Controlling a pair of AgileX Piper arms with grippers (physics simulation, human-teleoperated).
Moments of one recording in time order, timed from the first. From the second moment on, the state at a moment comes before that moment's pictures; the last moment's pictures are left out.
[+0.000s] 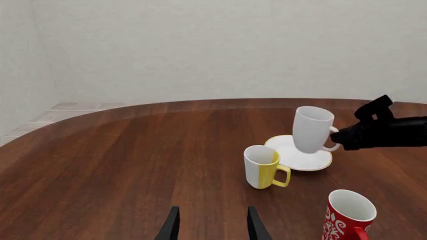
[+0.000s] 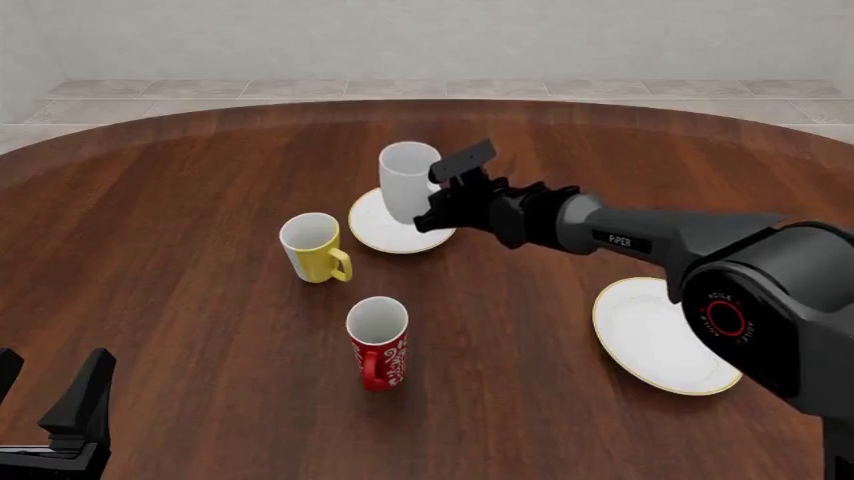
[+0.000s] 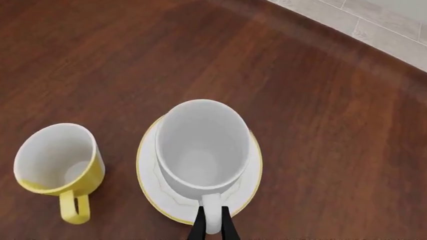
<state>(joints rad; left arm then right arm) 0.00 0.05 0.00 -0.04 0.00 0.48 2.16 -1.55 -0.01 -0.12</state>
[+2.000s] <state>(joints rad) 0.00 0.05 0.00 -0.04 0.00 0.47 2.23 -1.61 0.00 -0.09</state>
